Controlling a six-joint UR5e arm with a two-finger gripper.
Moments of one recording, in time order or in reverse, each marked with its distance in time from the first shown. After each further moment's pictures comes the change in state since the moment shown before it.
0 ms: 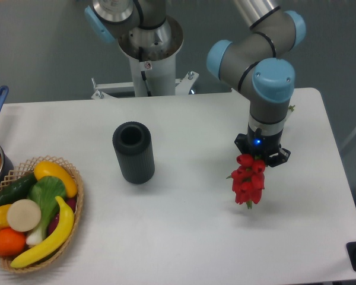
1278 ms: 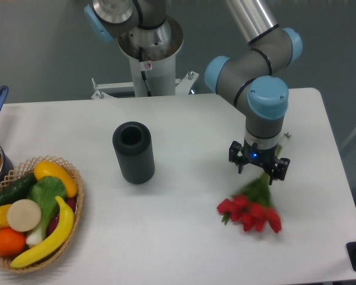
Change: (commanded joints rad) arm -0.015 -0.032 -0.011 0.083 -0.002 -0.067
